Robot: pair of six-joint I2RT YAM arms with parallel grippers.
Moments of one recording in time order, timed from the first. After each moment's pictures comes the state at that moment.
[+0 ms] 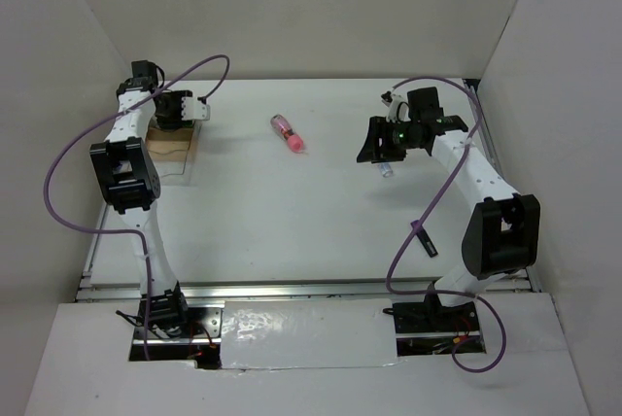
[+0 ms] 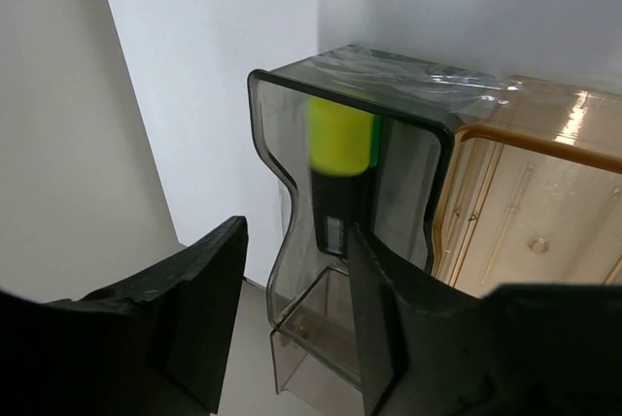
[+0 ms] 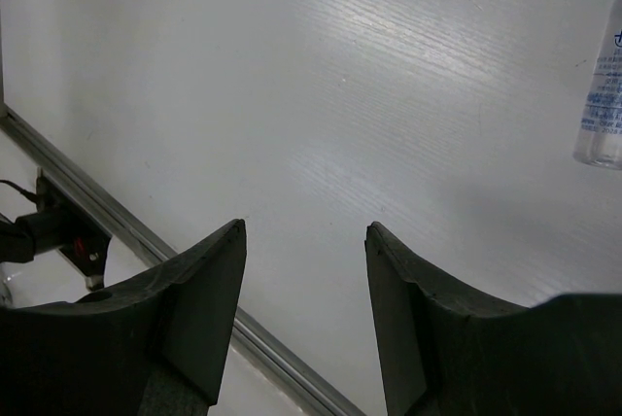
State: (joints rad) left arm 0.22 2.31 2.09 -0.80 0.37 1.75; right arm 0.15 1.58 1.32 -0.66 -0.57 0.15
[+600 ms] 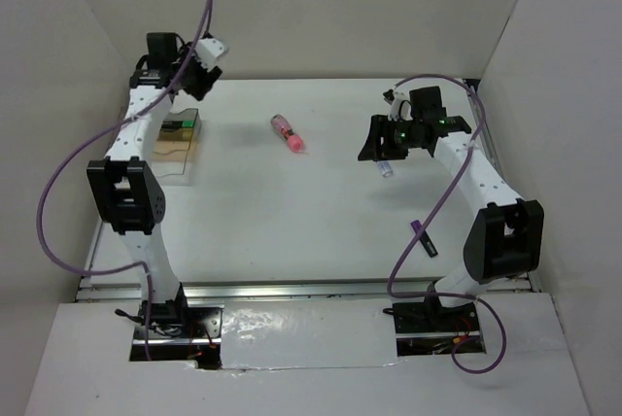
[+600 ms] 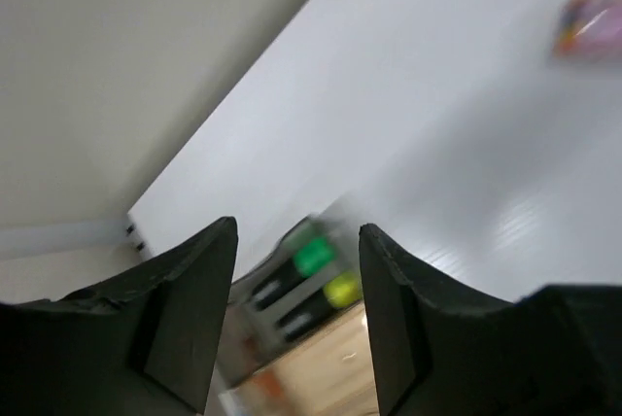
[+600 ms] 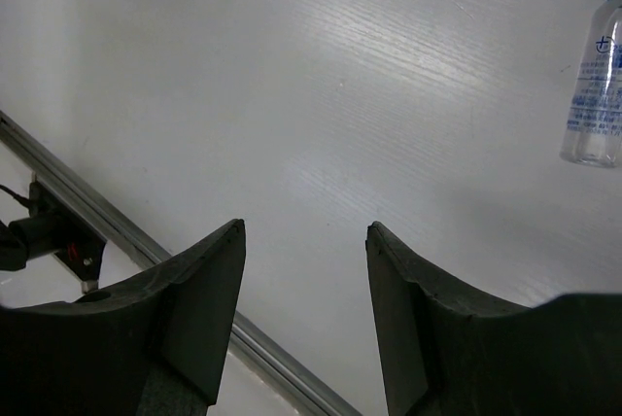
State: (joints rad) left arm 0.08 2.05 2.01 -0.59 0.35 0.81; right arm 0.15 1.55 1.32 -0.66 -0.55 0.14
